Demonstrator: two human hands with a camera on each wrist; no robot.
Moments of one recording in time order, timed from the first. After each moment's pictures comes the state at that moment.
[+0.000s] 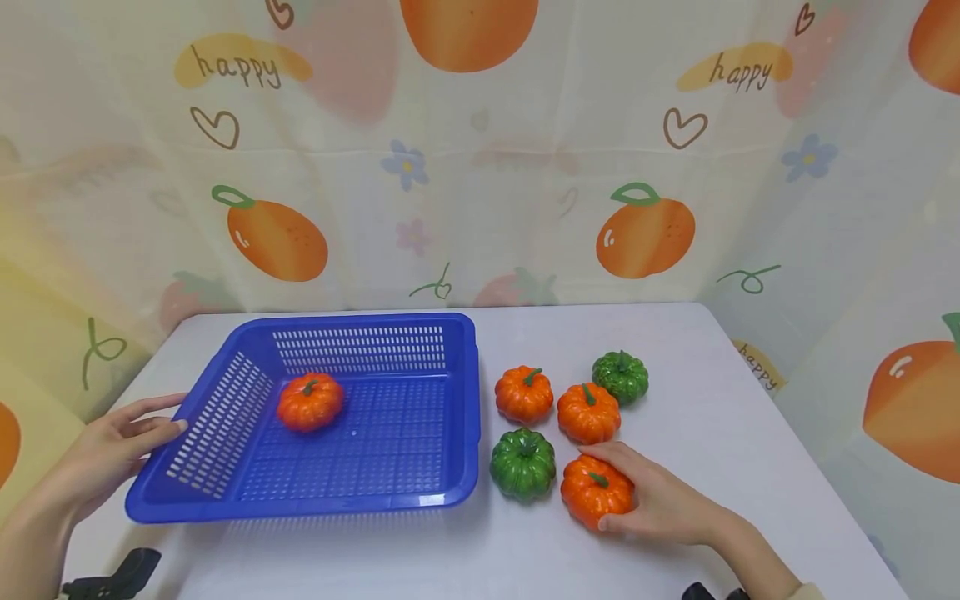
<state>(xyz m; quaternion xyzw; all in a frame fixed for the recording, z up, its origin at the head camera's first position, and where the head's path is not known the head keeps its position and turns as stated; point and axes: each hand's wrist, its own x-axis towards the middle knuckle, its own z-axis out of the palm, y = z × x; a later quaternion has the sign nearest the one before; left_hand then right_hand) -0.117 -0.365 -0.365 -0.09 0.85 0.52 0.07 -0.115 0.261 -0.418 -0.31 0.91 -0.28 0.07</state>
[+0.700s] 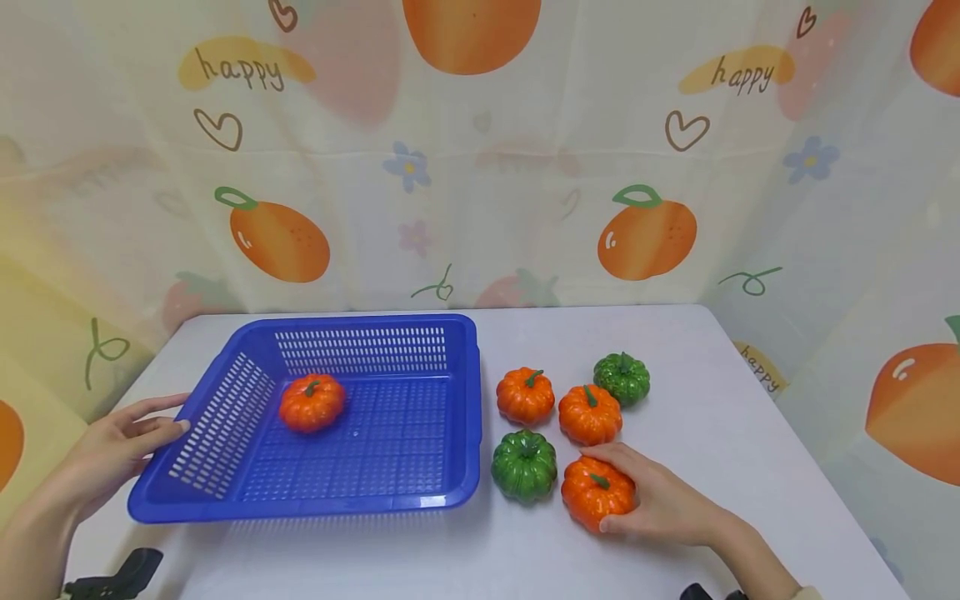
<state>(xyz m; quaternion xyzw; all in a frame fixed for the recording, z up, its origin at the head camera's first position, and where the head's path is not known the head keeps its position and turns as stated) -0.116 -0.364 -0.364 -0.10 0.85 0.51 0.07 -0.116 0.261 -0.418 -0.31 0.90 -0.29 0.06</state>
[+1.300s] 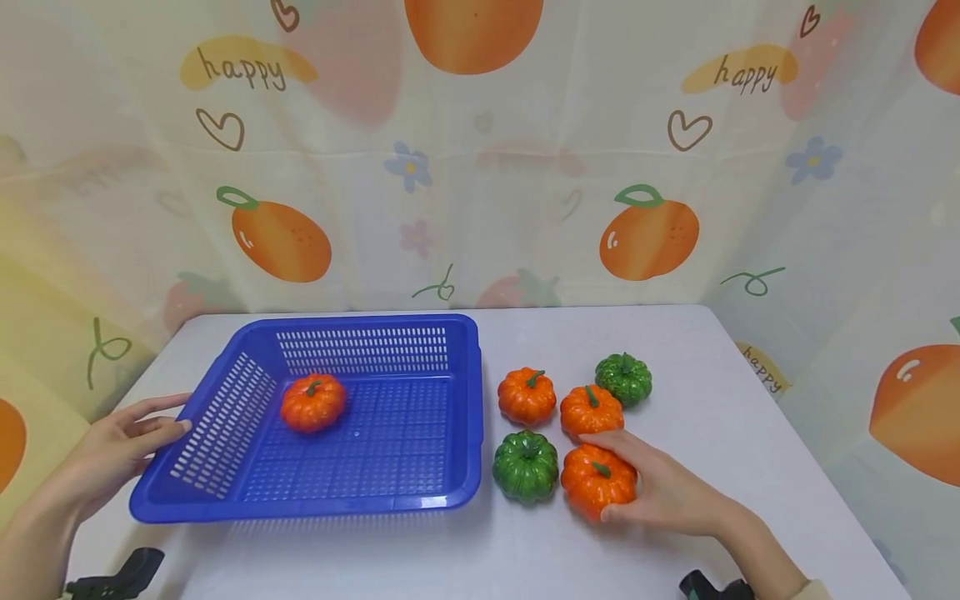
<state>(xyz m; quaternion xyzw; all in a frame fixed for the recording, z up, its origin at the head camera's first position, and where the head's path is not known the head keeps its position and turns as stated) -0.116 -0.364 -0.364 -0.10 0.85 0.51 0.07 -0.120 0.257 -0.402 -0.31 0.91 -0.28 0.03</state>
